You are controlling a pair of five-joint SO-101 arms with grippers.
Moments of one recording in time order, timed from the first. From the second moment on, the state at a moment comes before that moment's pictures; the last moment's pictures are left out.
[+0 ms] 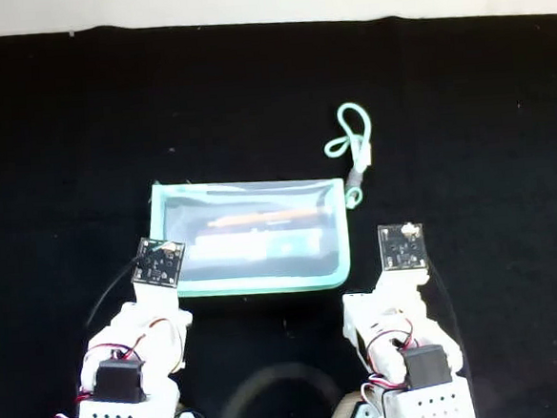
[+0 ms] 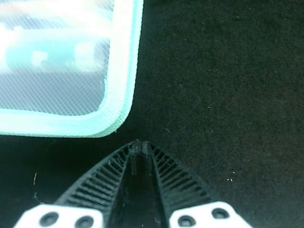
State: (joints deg) left arm 0.0 -103.6 96.7 76.9 -1.5; right arm -9.8 -102.9 96.0 68.4 -7.4
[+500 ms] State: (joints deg) left arm 0.0 -103.6 96.7 76.9 -1.5; right arm -9.8 -102.9 96.0 68.4 -7.4
